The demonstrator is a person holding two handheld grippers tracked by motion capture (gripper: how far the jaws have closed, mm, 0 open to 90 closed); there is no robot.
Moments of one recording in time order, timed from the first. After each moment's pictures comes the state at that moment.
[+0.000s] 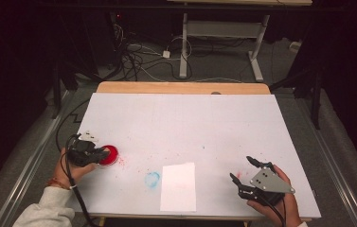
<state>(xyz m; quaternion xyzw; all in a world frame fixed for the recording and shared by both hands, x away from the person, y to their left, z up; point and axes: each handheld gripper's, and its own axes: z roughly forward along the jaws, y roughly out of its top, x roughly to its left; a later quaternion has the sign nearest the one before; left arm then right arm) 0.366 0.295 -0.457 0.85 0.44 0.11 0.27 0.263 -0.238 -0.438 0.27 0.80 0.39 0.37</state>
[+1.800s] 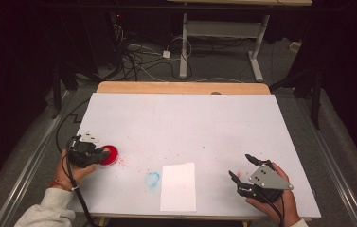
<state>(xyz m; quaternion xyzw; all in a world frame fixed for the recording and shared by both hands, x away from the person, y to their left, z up) 0.361 0.290 -0.457 0.84 0.45 0.14 0.27 0.269 -0.236 -0.437 0.27 0.80 0.40 0.37</state>
